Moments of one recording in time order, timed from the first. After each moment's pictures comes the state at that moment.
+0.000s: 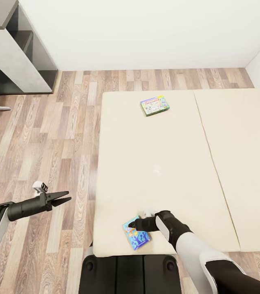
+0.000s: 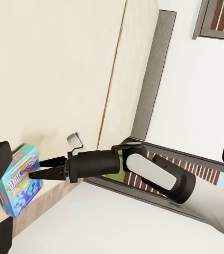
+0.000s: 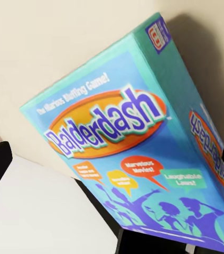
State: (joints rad) left arm -0.59 0.36 0.28 -1.04 0.22 1.03 -1.47; right arm -0.85 0.17 0.02 -0.30 -0.08 0.57 0.31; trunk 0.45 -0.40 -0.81
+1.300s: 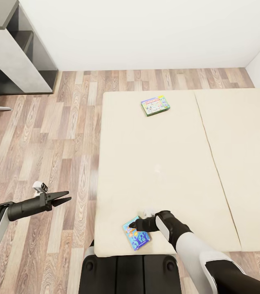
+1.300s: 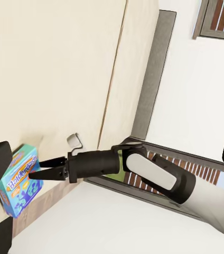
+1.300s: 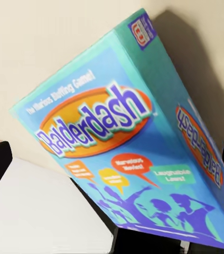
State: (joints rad) left arm -0.59 0.36 0.28 -1.04 0.22 1.03 -1.47; right arm -0.85 0.17 0.02 -0.30 -0.08 0.58 0.28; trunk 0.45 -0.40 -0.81
